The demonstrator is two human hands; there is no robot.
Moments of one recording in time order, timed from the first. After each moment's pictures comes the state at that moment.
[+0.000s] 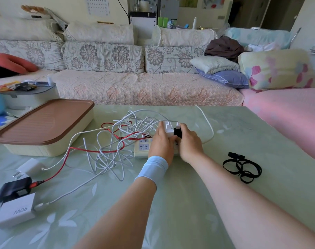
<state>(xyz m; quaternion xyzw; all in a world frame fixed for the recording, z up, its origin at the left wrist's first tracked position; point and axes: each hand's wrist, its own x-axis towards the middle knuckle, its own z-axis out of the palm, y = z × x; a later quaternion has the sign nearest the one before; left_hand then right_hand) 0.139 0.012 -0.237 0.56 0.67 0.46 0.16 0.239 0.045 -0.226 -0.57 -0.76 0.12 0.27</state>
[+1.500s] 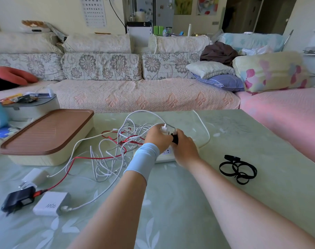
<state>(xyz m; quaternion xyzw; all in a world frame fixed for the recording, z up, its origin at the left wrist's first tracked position) 0.127 0.004 -0.169 0.51 0.67 0.44 0.31 0.236 0.050 -0.233 -0.56 -0.75 0.18 0.30</state>
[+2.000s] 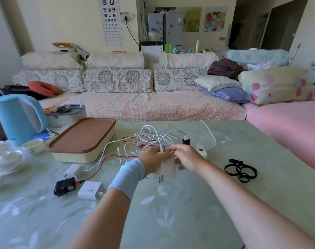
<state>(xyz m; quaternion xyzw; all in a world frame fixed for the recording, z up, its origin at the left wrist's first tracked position) 0.085 -0.109 -0.154 0.49 0.63 0.40 0.44 0.225 -0.054 -0.163 -0.44 -0.69 0.50 0.28</state>
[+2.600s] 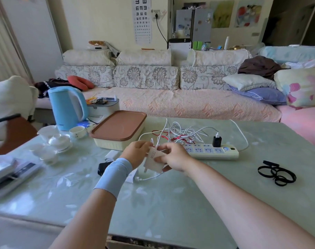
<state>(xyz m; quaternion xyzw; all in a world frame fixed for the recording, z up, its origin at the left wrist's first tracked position) -0.048 -0.184 -0.162 0.50 0.73 0.40 0.24 0.104 -0.115 -0.172 -0.37 -0.69 0.57 0.25</state>
